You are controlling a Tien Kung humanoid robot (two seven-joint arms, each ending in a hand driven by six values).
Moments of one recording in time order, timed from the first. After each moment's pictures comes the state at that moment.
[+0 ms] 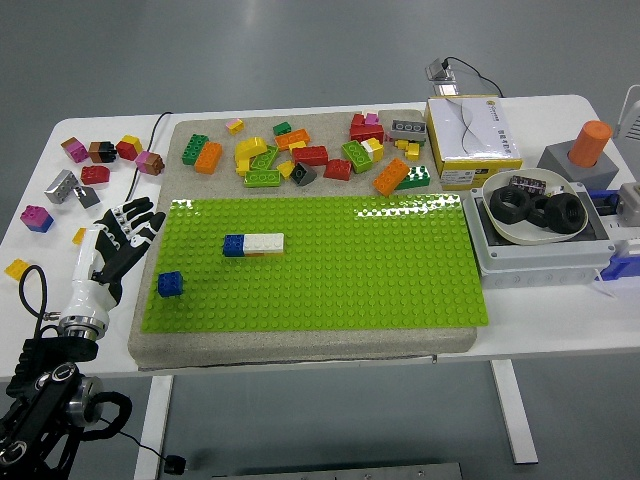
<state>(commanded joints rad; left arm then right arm) -0.10 0.09 -1.34 -1.22 1.14 0.13 -0.24 0.10 -0.09 1.64 0.18 -1.36 0.05 -0.33</state>
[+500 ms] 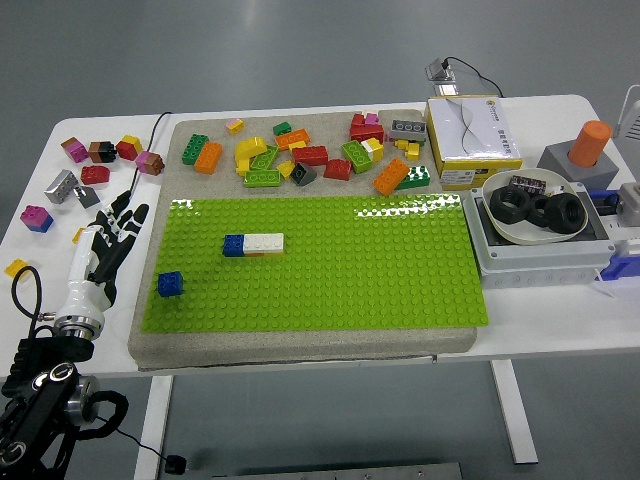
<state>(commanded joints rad) -0.09 0.10 -1.37 -1.26 1.21 0.18 -0.23 0.09 -0.09 1.64 0.18 -1.36 0.05 -0.33</state>
